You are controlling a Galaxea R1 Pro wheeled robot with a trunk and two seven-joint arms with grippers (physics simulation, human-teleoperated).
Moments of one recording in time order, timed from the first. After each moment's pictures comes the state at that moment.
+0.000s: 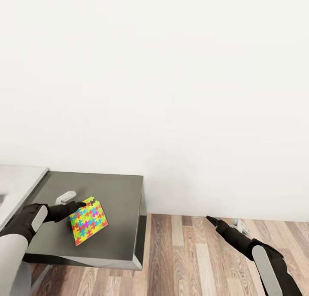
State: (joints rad) left arm -0.81 0.33 0.27 -0.49 0.22 0.69 -0.38; right arm -0.25 -0.06 -0.29 -1.27 -0.65 0.69 0.15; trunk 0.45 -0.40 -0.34
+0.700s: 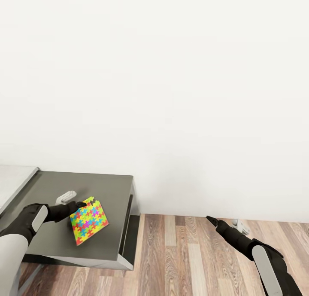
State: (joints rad) left arm -0.81 0.33 0.27 -0.49 0.22 0.69 -0.38; right arm -0.25 -0.06 -0.29 -1.27 -0.65 0.69 0.15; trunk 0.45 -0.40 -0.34
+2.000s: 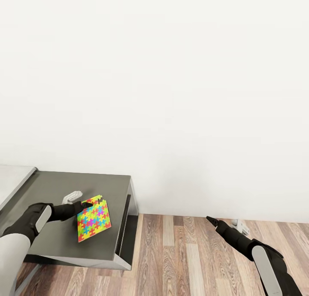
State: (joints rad) left arm -0.81 0.33 0.17 -0.49 0.22 0.69 -0.50; right arm -0.25 -0.06 -0.29 -1.27 -0.65 0.69 0.15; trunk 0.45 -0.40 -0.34
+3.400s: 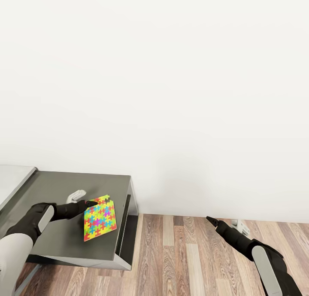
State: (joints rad) left arm -0.81 0.31 0.17 -0.49 0.22 0.69 -0.61; right arm -0.25 -0.06 -0.29 -1.27 -0.65 0.69 0.15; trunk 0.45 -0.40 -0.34
